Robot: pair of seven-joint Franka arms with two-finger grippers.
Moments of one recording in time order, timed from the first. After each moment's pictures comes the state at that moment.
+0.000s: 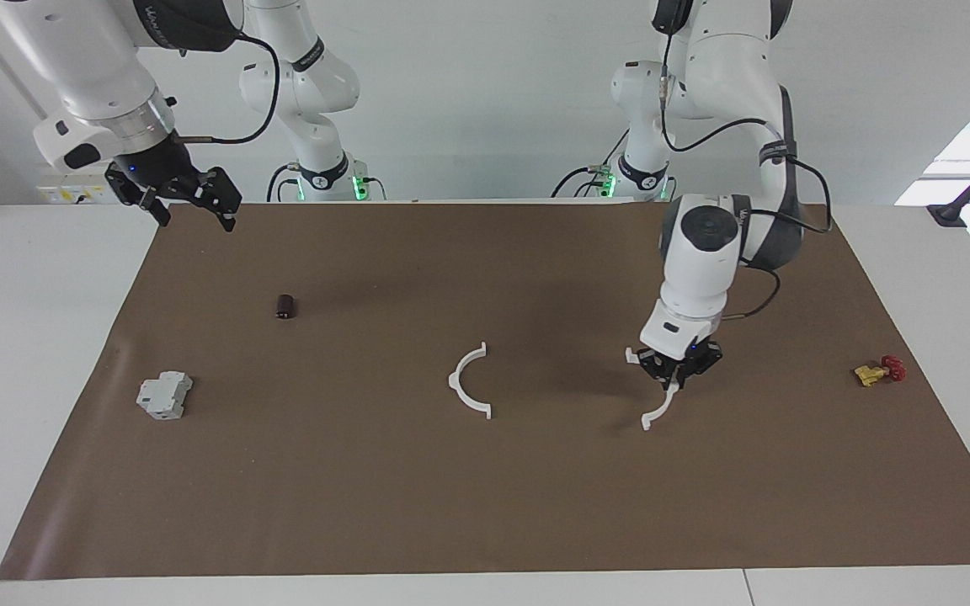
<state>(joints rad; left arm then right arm) -0.40 0.34 0.03 -1.81 0.20 2.25 -0.43 0.02 -0.01 -0.05 -1.57 -0.02 1.50 0.08</state>
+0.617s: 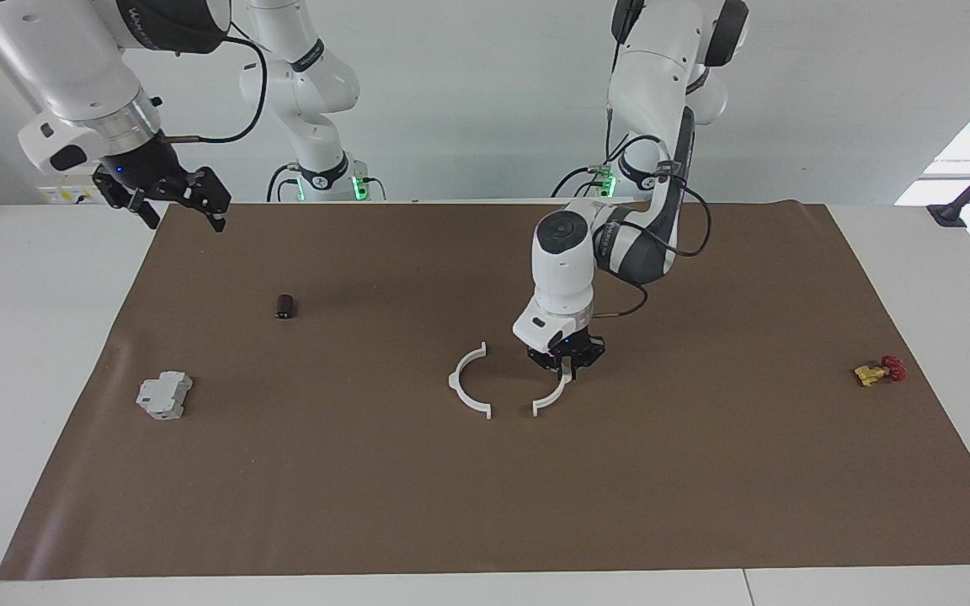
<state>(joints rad) -0.62 0.46 0.03 -1.73 0.21 2.23 -0.58 -0.01 -0.01 -0.06 -1.57 -0.01 1.50 0.01</state>
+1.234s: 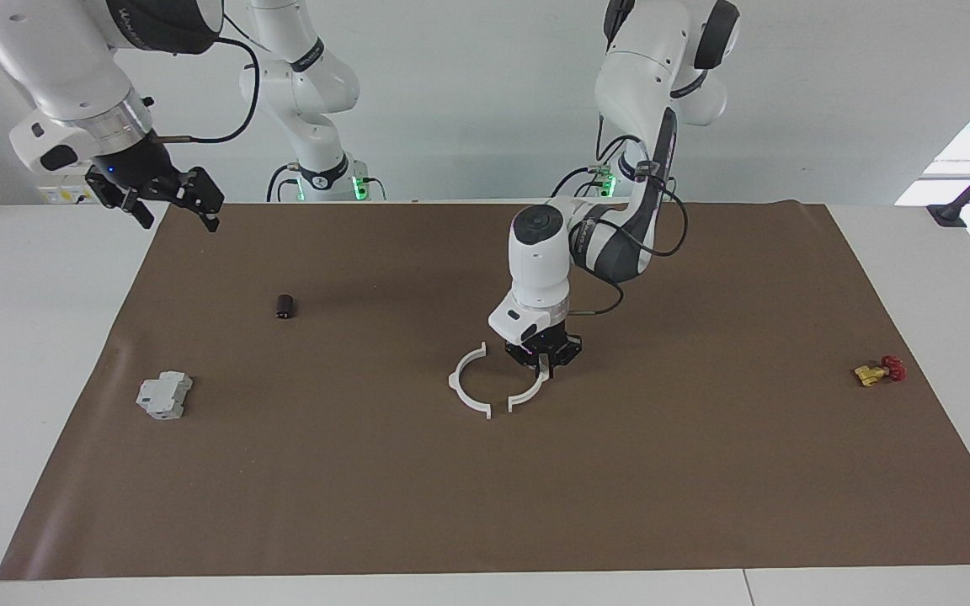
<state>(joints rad) -0.66 0.49 0.03 -1.71 0.20 2.31 -0.58 -0.02 -0.01 -0.06 -1.57 -0.01 1.50 0.01</state>
